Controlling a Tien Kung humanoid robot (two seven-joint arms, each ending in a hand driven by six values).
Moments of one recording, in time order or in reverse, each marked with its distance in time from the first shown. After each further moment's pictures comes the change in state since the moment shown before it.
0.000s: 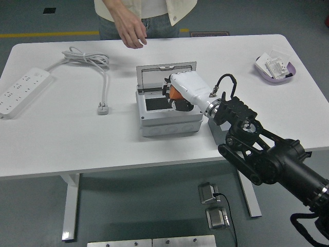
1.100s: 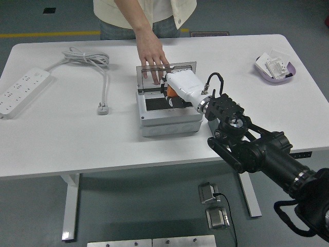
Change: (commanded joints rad) left arm -0.001 0.005 -0.012 0.000 0.003 0.000 0.008; right arm 0.096 0.111 -0.028 -0.302 0.052 -0.120 0.070
